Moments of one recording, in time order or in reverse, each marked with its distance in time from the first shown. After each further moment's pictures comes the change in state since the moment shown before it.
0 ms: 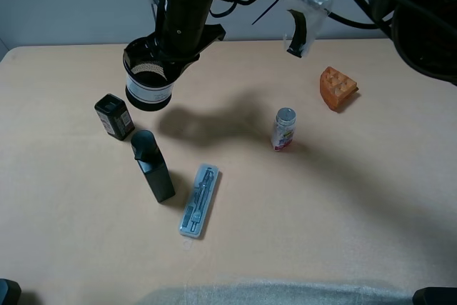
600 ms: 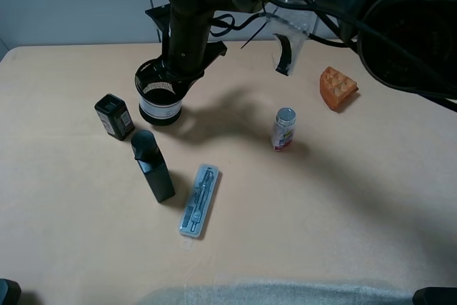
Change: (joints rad) left arm 0.000 0.000 0.000 0.000 0.000 0.000; right arm 0.000 0.072 0.000 -0.061 -0.022 -0.003
